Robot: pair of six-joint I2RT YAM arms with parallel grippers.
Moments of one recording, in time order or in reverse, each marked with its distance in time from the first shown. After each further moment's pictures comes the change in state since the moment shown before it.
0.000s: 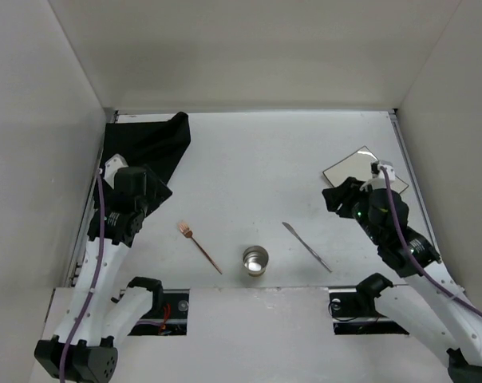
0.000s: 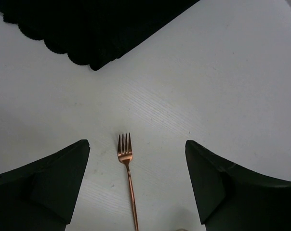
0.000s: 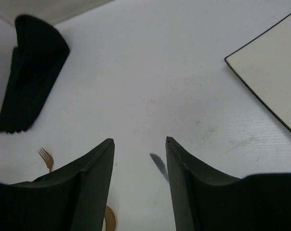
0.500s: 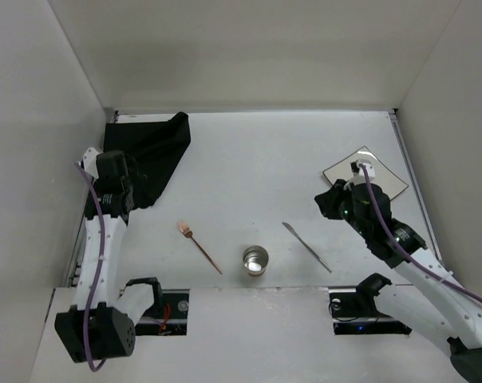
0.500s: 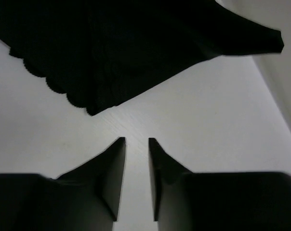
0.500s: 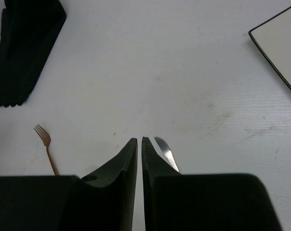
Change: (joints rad) left arm 0.238 0.113 0.002 0.217 0.071 -0.051; right arm 0.050 0.107 -0.017 0.018 -0.058 0.014
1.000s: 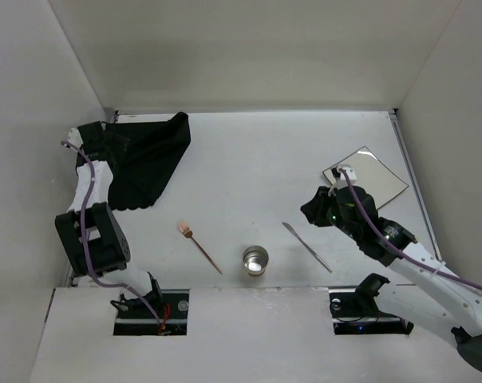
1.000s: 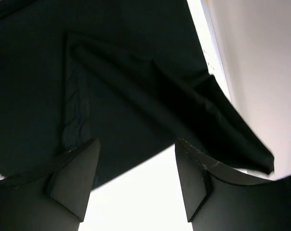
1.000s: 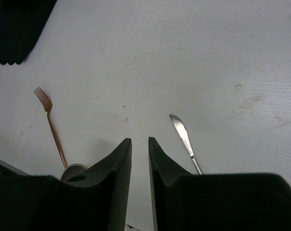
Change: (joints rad) left arm 0.238 0.587 0.245 0.291 0.163 -0.114; right arm 0.134 0.079 0.002 -0.015 -0.016 0.001
